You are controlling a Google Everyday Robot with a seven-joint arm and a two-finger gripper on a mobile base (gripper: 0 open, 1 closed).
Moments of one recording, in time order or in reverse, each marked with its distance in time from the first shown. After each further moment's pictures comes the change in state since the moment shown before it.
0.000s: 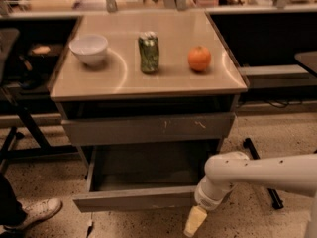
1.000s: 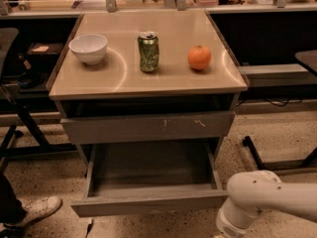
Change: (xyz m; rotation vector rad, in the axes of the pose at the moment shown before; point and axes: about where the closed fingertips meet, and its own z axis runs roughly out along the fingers) arm 0.083 0.077 -0.035 -0.075 0.091 0.102
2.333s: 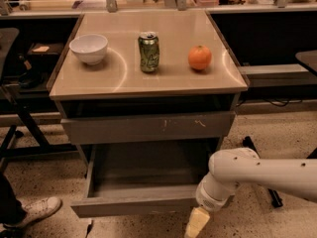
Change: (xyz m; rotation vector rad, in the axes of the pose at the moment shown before) arm -0.084 -0.026 -0.026 0.057 -0.111 -0.129
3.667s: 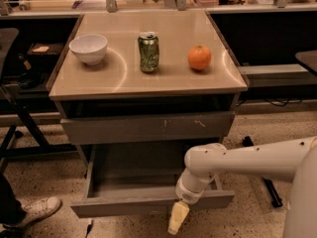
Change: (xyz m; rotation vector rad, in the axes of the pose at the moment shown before) arm -0.057 -0.017 0.054 -0.064 0.008 -0.107
